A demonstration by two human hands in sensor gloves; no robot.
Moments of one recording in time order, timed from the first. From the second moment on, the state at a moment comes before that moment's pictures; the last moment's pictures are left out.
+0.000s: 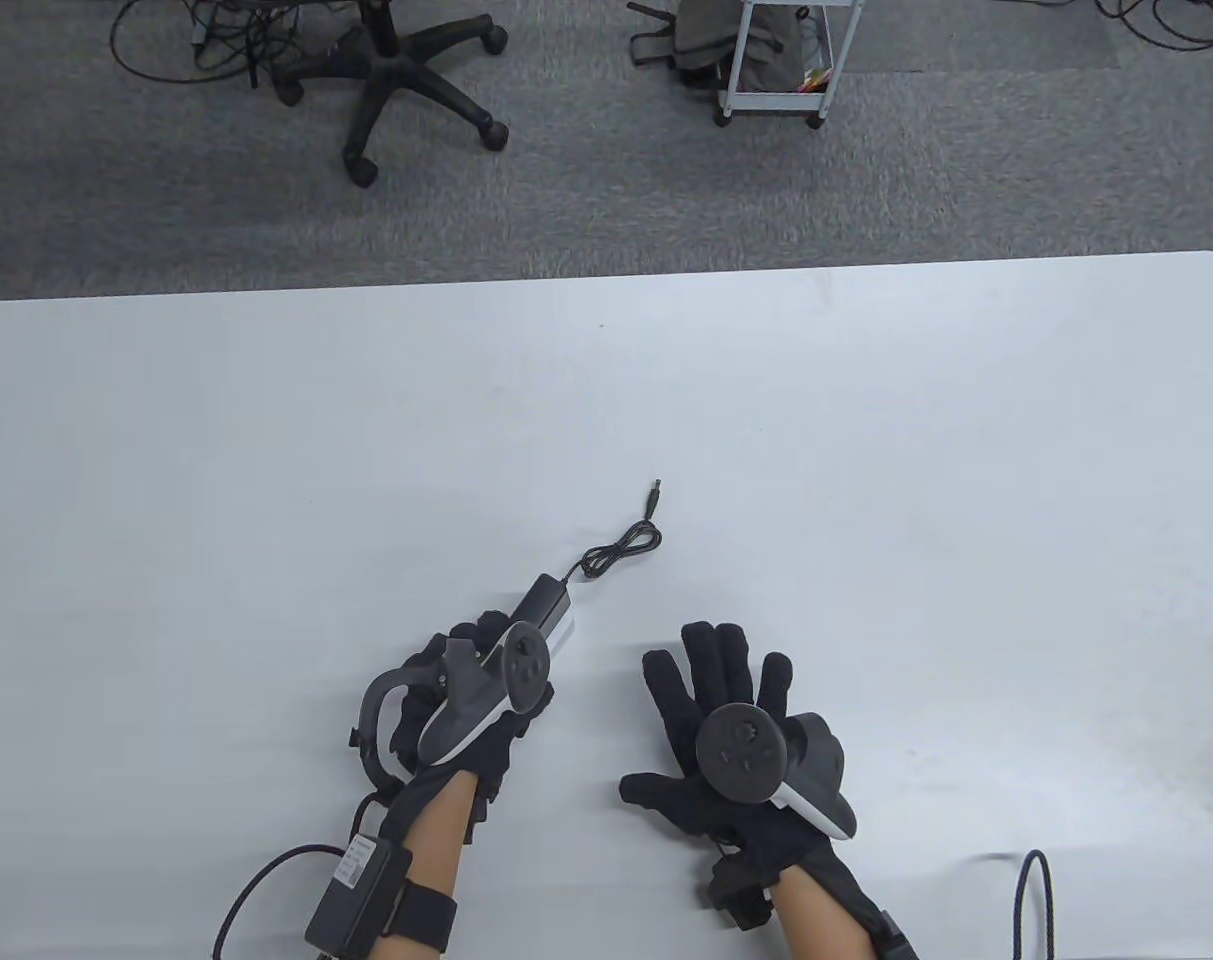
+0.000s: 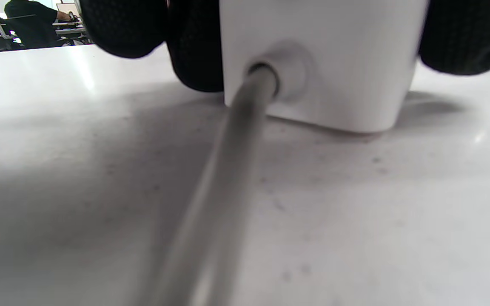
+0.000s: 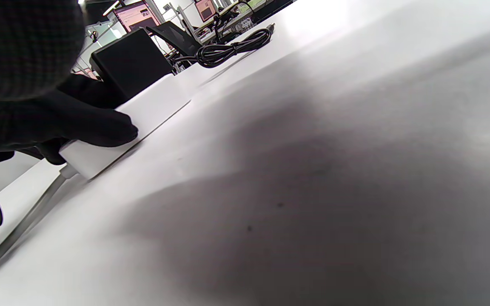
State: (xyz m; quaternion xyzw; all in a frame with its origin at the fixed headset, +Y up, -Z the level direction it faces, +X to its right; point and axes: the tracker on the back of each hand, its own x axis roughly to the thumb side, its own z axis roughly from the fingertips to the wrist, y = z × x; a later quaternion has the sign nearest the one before) left_hand -0.131 -0.747 -0.130 -0.15 0.02 -0.01 0.99; right_hand 0.110 -0.745 -0.083 0.13 0.15 0.96 0.22
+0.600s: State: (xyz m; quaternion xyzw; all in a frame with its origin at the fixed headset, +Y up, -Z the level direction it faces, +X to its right) left_hand -0.177 -0.721 -0.054 -0.12 -0.10 0.02 0.99; right_hand 0.110 -0.745 -0.083 0.13 0.15 0.95 0.23
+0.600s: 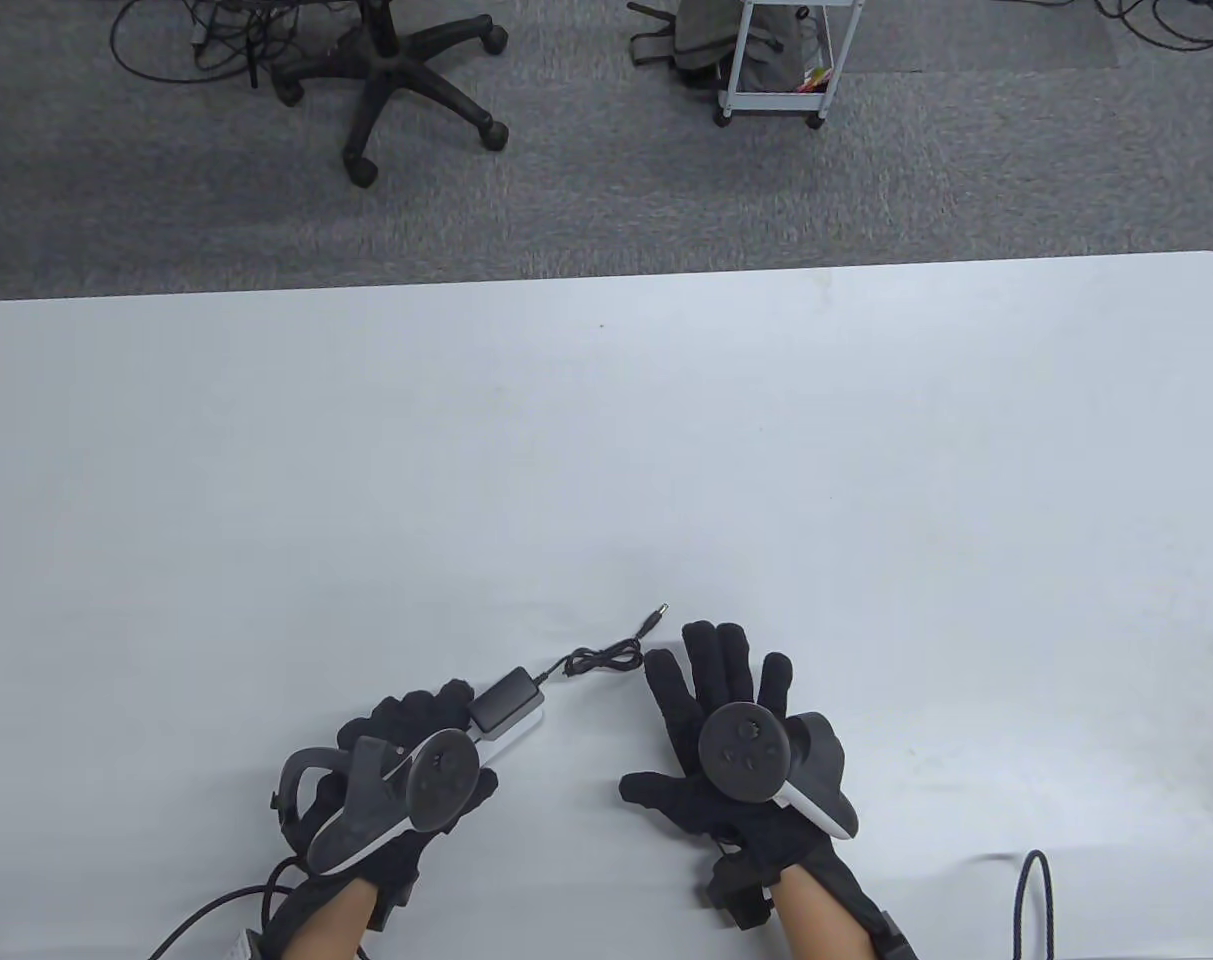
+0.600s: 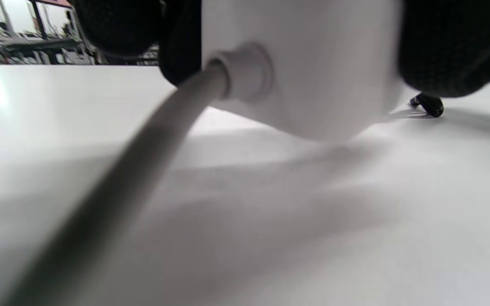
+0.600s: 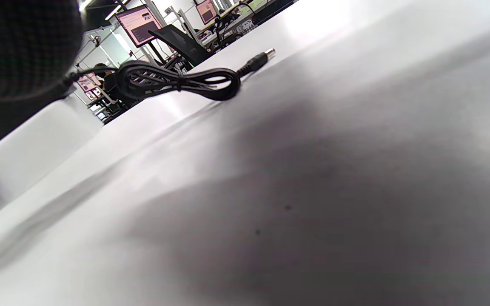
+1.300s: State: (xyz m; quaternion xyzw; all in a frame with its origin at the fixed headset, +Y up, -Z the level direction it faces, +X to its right) left_hand -0.173 -0.747 -0.030 -0.19 -0.22 0.05 0.96; right_hand 0.094 -0.766 -0.080 0.20 0.26 0.91 0.27
